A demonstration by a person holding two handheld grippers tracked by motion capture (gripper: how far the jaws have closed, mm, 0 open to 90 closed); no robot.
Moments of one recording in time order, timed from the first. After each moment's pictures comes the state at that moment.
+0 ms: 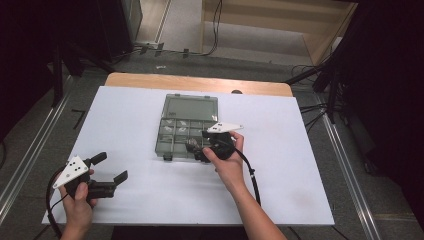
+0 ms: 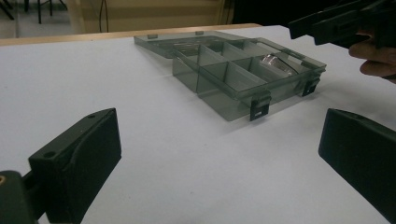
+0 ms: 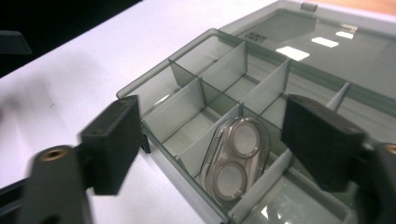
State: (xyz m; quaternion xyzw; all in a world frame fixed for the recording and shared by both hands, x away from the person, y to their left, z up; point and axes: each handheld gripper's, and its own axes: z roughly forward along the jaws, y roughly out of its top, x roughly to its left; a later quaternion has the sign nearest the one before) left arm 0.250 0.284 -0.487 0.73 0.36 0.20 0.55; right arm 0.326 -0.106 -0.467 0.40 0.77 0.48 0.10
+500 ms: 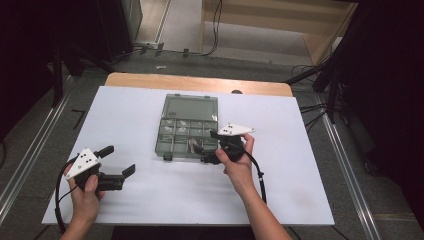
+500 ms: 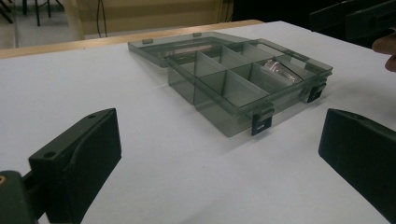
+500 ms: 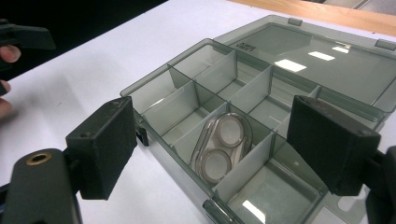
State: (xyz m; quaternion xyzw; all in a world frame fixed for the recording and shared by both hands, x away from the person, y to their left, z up) left arm 0.266 0.263 -0.480 0.74 0.35 0.21 0.53; right arm 0.315 -0.129 -0.462 0.39 0.77 0.50 0.11
